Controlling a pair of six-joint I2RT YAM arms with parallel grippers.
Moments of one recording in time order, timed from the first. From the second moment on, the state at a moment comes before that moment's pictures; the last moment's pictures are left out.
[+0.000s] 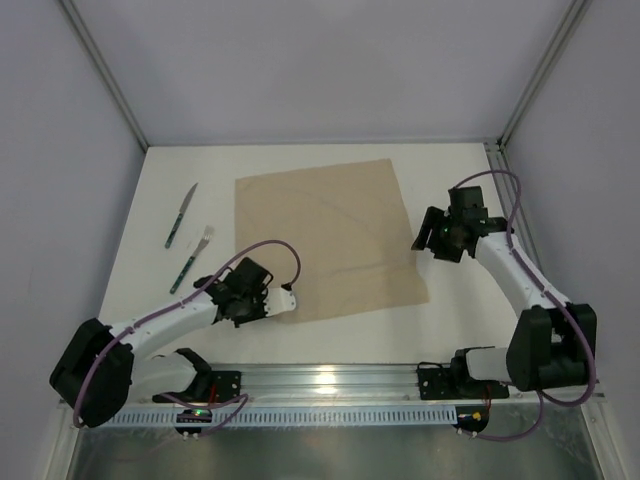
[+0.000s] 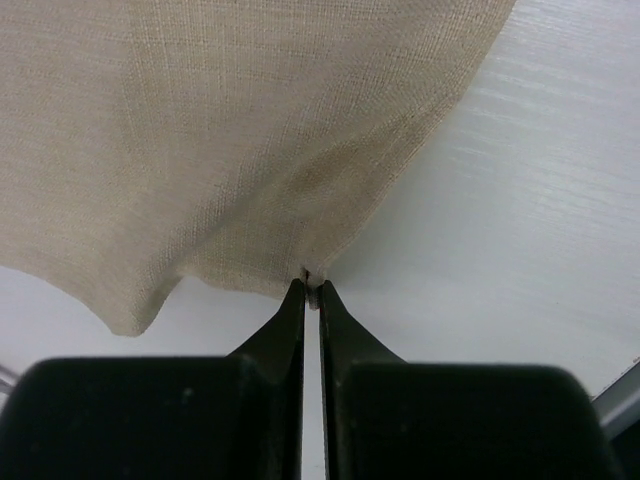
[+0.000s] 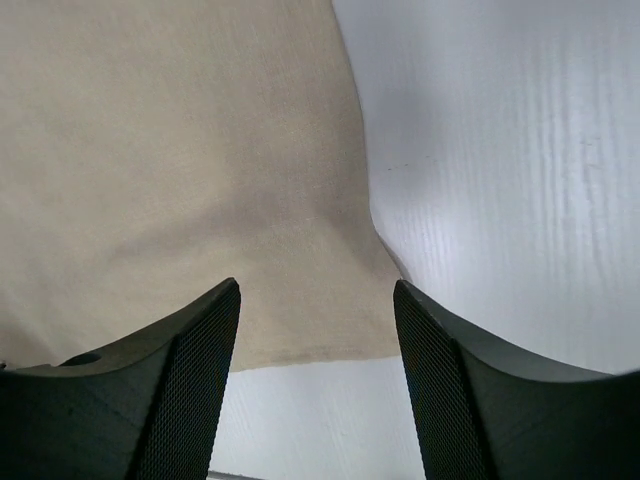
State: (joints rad) left arm -0.66 1.18 0.54 -0.58 0.01 0.73; right arm 0.08 1.37 0.91 -0.58 -0.15 0.44
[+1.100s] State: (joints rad) left arm -0.35 1.05 0.68 -0.77 0.06 0.64; right arm 0.54 1.07 0.67 -0.74 -0.26 -0.92
